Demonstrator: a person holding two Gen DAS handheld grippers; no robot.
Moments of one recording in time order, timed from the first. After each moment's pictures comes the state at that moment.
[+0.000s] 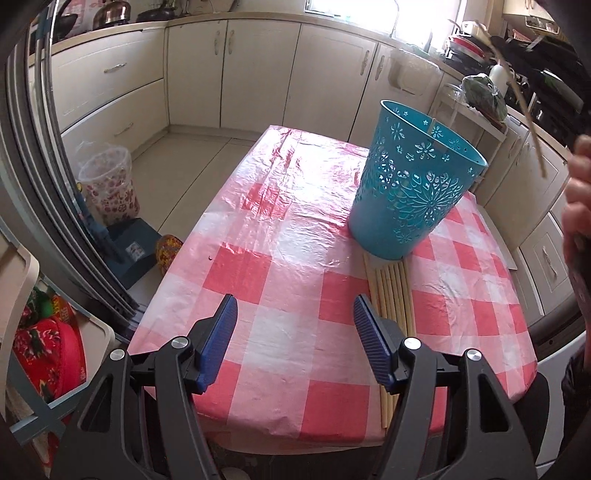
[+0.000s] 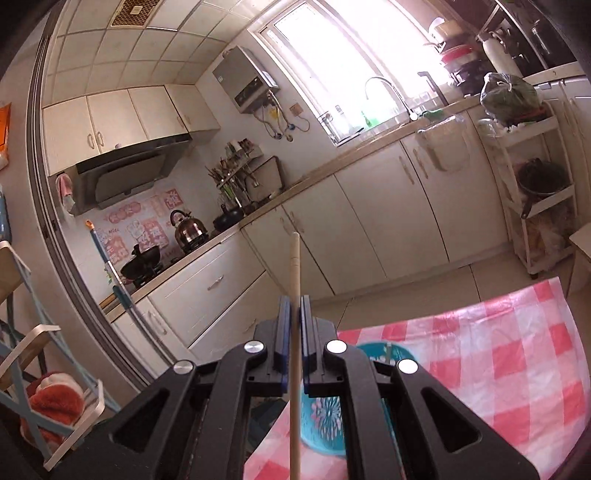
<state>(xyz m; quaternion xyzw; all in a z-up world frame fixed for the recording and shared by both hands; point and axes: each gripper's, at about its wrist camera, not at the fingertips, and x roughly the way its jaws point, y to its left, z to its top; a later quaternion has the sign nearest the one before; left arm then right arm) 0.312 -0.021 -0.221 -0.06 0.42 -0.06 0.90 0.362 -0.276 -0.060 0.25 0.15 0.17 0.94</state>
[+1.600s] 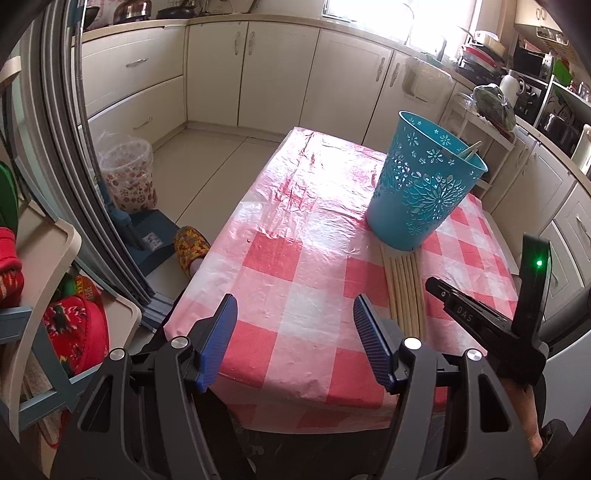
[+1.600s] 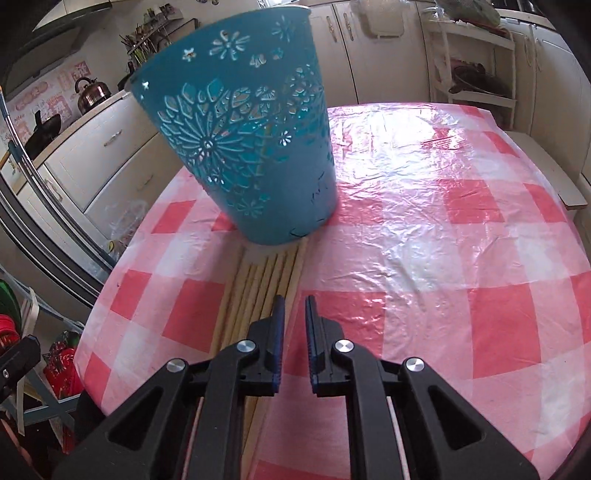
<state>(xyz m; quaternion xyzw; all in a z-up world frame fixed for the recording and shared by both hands) 0.281 0.009 -0.208 -0.07 0.43 -0.04 0.90 0.306 -0.238 -0.245 0.14 0.43 0.04 0.89</state>
